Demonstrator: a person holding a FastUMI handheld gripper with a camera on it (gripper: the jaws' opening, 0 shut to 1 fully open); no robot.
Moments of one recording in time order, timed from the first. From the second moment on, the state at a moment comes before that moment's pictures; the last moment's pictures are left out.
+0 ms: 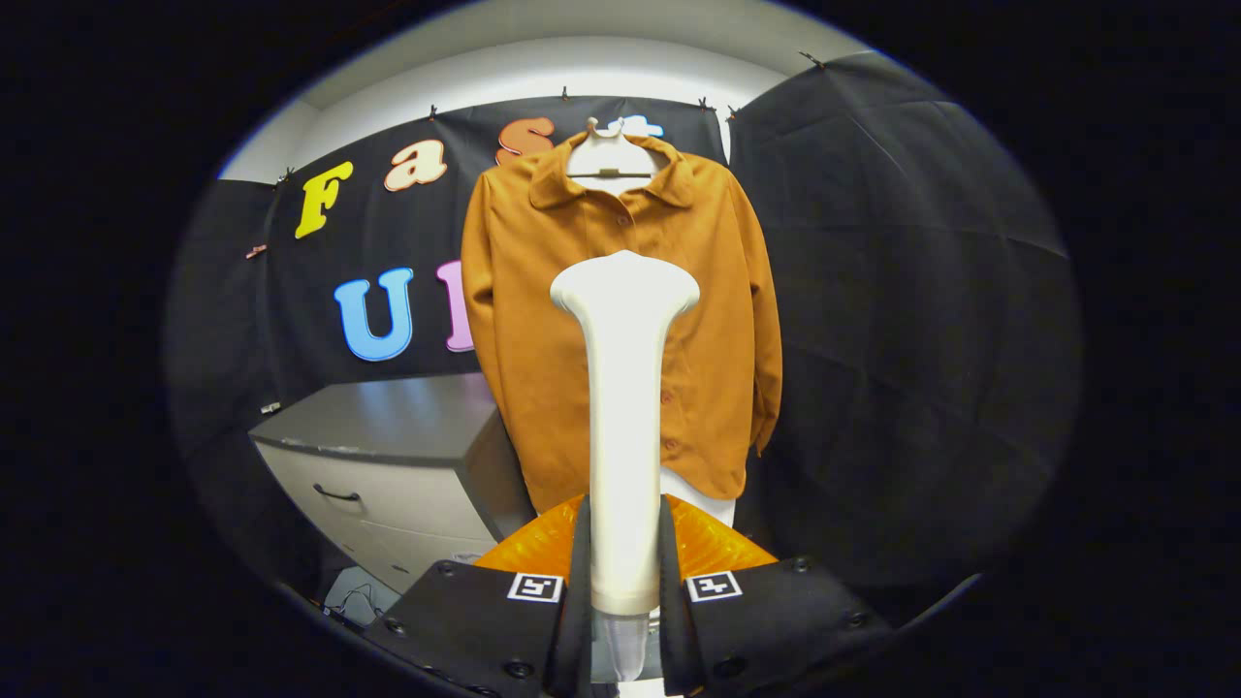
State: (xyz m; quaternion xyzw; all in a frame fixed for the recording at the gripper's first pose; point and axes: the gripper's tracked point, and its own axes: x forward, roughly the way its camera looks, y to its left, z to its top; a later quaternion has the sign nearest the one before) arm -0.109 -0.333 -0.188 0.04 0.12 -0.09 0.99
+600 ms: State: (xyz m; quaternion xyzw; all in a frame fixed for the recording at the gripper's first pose) arm -0.047 -0.232 -0.034 0.04 0.03 -0.07 1.00
